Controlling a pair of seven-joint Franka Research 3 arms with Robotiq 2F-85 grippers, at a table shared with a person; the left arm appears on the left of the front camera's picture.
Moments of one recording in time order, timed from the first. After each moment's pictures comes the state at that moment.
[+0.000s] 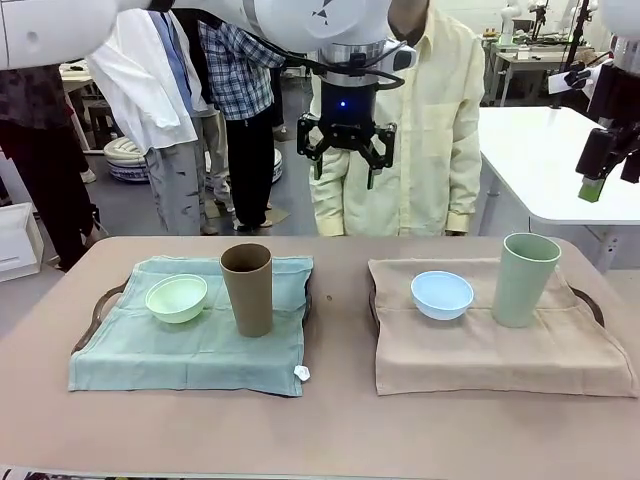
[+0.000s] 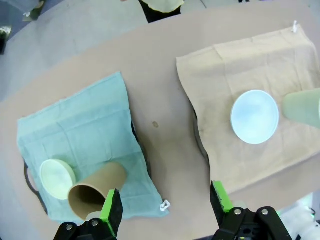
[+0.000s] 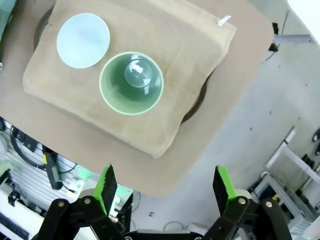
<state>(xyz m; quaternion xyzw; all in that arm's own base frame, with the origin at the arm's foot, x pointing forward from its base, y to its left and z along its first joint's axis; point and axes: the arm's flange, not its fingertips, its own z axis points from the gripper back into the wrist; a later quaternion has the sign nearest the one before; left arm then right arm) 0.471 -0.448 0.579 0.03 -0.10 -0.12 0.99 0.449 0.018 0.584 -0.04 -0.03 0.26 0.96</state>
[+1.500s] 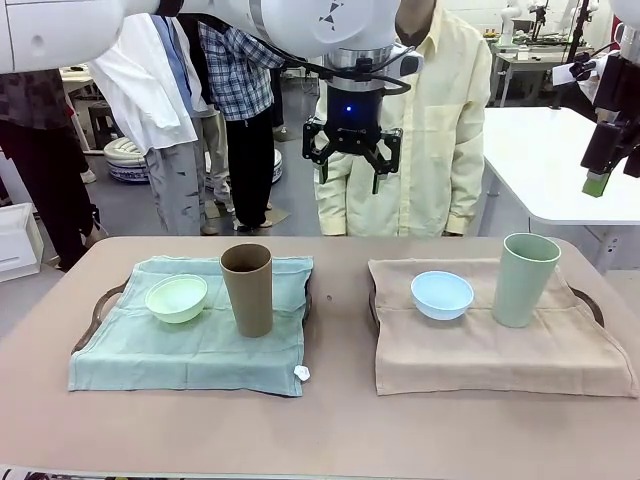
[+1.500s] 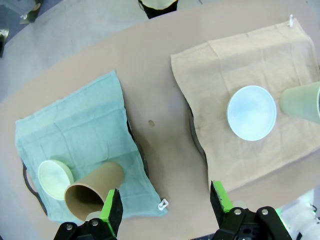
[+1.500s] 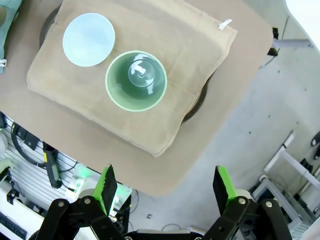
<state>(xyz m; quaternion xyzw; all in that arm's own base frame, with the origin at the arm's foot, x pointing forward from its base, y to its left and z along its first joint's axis) 0.467 -0.454 0.576 0.03 -0.10 -0.13 0.99 0.443 0.018 0.593 -0.04 -0.03 0.27 0.96</state>
